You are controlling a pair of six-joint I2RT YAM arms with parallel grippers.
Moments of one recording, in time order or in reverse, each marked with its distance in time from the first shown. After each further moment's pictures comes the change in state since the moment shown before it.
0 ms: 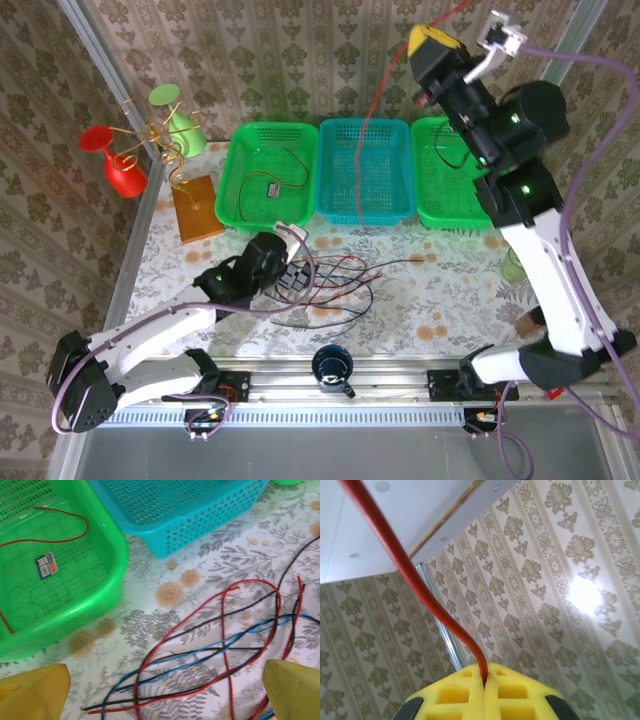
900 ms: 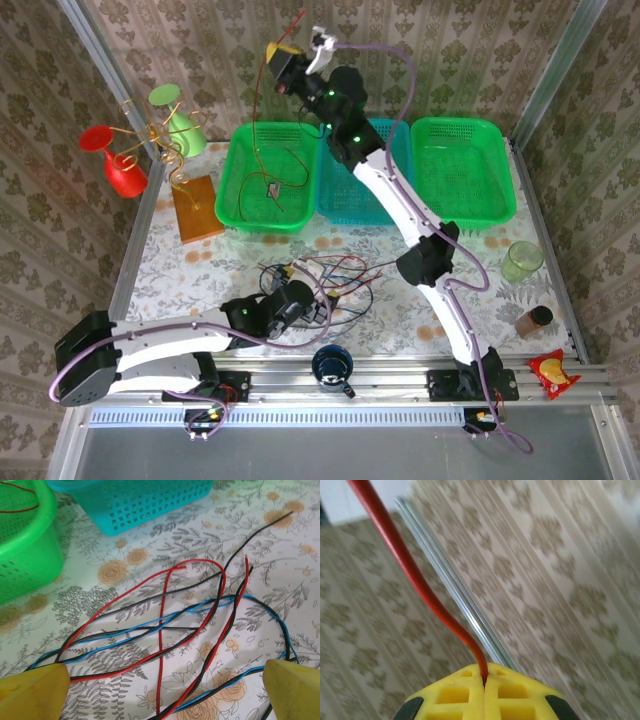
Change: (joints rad) left arm -0.313 0.032 -0.181 0.202 -0.235 -0.270; right arm 0.173 1.078 0.907 0.066 -0.007 0.164
